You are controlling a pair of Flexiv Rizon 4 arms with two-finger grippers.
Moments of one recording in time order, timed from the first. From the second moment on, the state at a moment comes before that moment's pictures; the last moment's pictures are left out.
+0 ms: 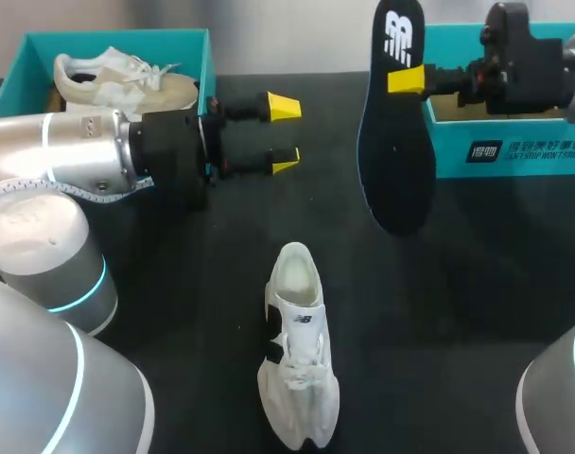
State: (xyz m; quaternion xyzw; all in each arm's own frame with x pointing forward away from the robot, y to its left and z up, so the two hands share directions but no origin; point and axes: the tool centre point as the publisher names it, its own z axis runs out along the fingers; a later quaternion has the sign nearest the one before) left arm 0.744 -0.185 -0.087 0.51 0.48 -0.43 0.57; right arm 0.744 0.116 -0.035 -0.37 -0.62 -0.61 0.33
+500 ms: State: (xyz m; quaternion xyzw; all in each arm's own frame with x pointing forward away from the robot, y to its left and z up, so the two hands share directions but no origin) left arm 0.744 -0.185 -0.087 0.51 0.49 -0.43 0.57; right arm 0.776 0.135 -0.043 -0.41 -0.61 -0.54 0.41
